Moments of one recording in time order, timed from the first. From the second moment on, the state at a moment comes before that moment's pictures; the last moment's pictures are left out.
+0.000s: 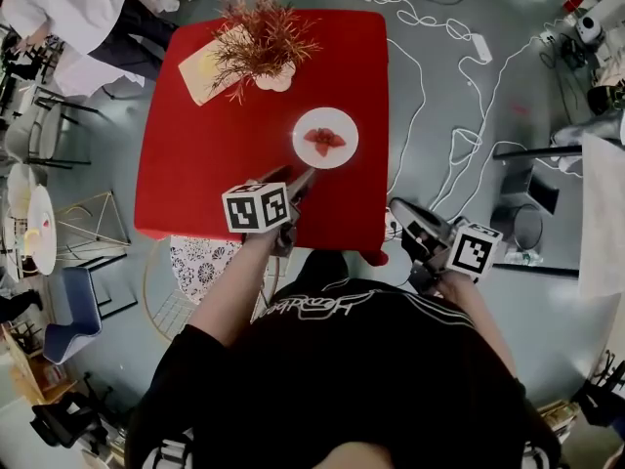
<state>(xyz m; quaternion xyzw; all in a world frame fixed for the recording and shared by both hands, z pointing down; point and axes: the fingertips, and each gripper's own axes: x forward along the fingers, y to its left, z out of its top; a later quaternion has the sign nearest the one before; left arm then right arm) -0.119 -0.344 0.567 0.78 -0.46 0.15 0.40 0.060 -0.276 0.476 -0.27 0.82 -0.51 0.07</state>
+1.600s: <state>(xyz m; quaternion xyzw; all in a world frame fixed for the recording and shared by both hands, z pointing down) 0.017 -0.027 0.360 0.89 -0.33 -0.05 0.31 0.094 -0.044 0.364 -0.18 0.94 -0.28 0.04</state>
